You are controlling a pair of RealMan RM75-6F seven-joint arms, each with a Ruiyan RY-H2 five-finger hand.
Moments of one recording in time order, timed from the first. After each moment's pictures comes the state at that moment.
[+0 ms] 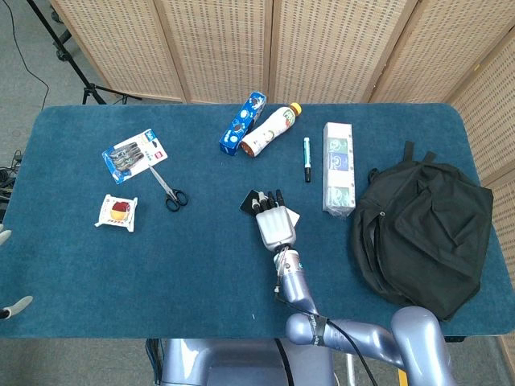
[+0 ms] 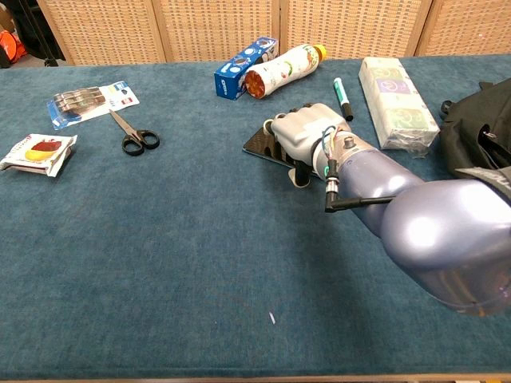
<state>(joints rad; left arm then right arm) 0.00 -0.88 0.03 -1.71 1.64 1.60 -0.34 0.96 -2.02 0.35 -1.20 -0.68 1.09 -1.10</state>
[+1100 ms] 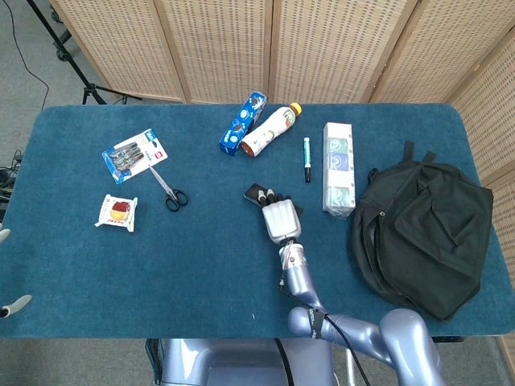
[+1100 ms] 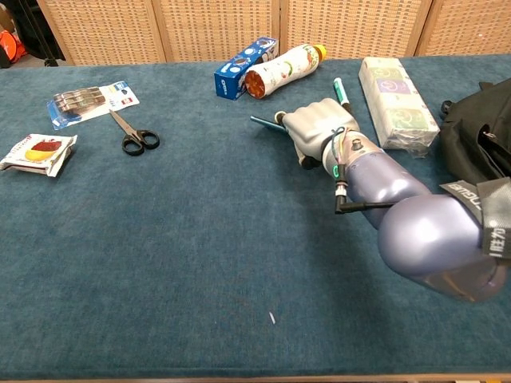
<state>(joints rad) -0.01 -0.87 0.03 -1.70 1.63 1.58 -0.35 0.98 -2.07 0.31 -0.99 -0.77 1.05 -0.94</state>
